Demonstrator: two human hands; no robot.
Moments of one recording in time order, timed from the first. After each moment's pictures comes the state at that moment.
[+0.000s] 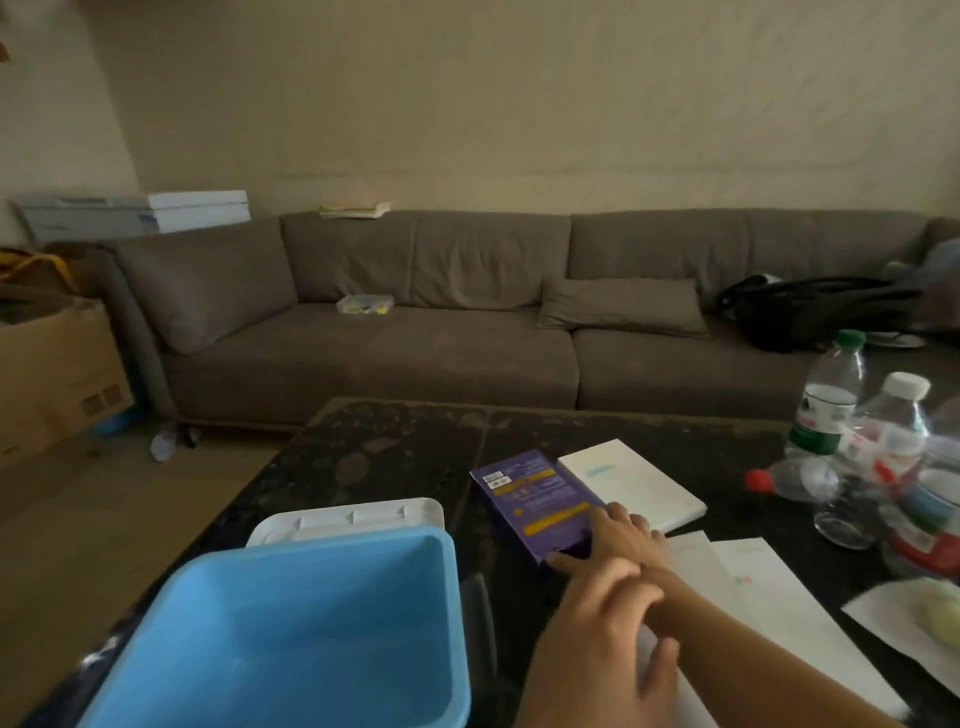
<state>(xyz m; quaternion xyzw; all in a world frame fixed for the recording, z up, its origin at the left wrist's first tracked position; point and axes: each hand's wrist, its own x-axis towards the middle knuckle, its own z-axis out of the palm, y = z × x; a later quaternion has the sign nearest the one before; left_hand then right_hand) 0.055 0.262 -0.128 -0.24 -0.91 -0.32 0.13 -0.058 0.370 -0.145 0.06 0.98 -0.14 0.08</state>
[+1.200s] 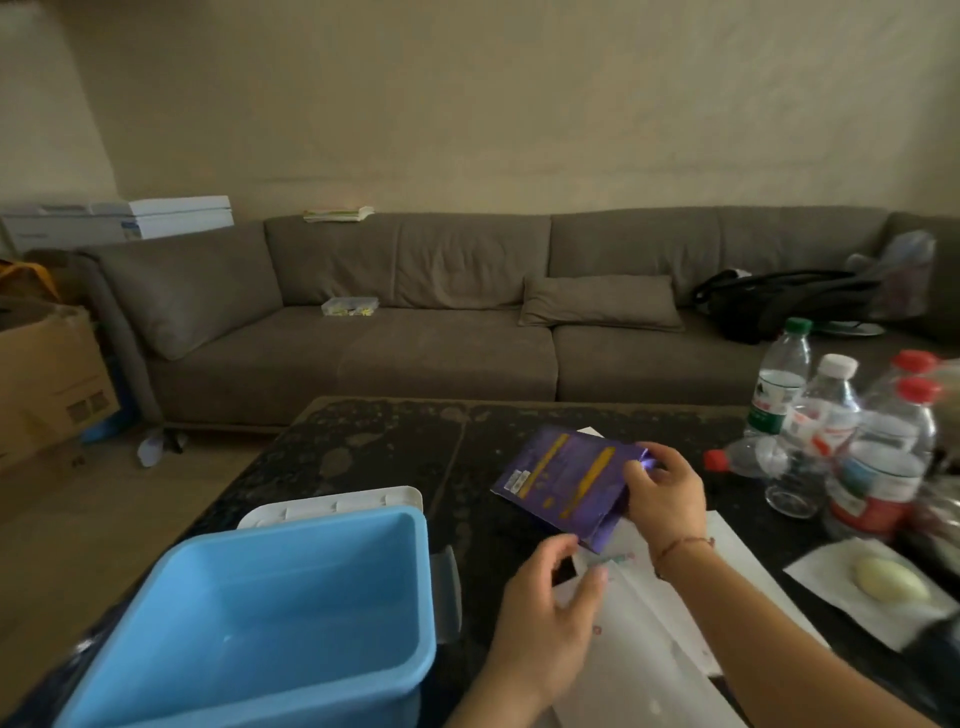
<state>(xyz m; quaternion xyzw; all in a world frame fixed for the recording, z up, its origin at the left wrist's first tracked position) 0.059 0.262 -0.141 -0.11 -0.82 -0.56 0.01 -0.024 0.415 -0.118 0.20 0.72 -0.63 -0.21</state>
